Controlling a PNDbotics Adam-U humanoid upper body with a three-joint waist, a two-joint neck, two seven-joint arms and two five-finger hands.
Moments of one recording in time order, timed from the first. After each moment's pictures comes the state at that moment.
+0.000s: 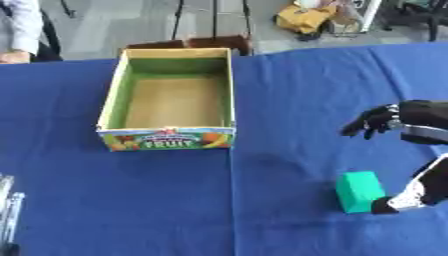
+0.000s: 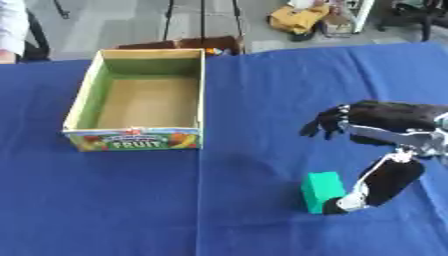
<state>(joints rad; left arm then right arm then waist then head) -0.51 0.18 0.02 -1.98 -0.17 -0.39 0.33 -0.44 -1.00 0.22 -1.96 0.47 0.05 0.67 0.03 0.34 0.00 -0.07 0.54</state>
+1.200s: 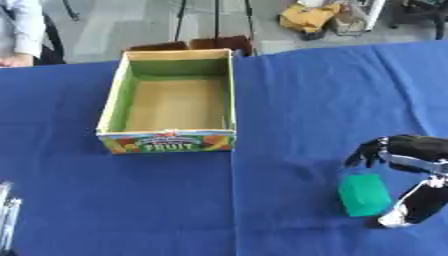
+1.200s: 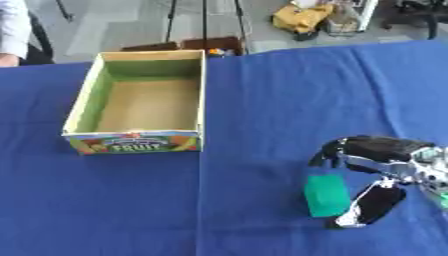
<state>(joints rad) -0.51 0.17 0.02 -1.98 -0.17 -0.39 0.33 -0.39 -0.94 0.24 -1.83 0.56 0.03 0.67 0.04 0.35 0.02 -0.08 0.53</state>
